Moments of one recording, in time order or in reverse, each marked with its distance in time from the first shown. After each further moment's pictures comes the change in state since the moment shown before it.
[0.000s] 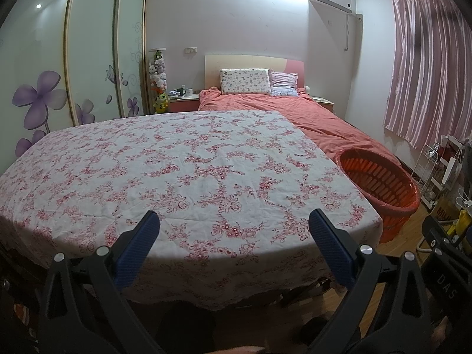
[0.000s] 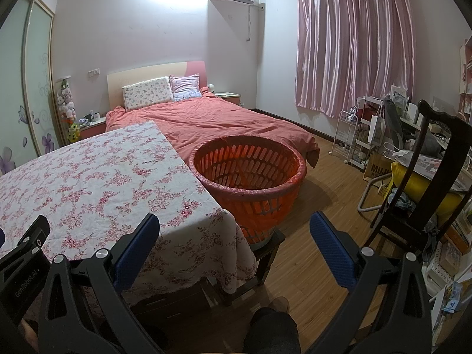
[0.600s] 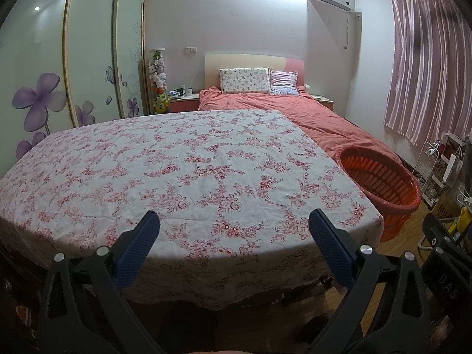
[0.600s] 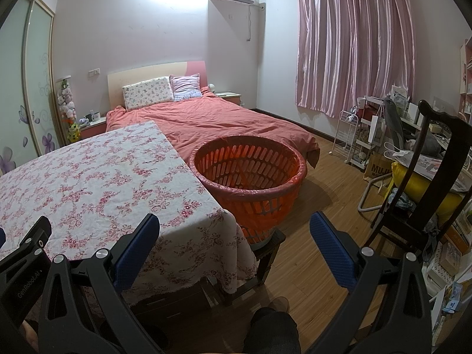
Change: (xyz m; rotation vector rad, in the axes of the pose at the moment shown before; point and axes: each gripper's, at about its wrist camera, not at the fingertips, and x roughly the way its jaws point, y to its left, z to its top) left arm 0.000 0.000 -0.002 0.007 0.002 -0.001; right arm 0.000 0.000 0.000 0.000 0.000 0.000
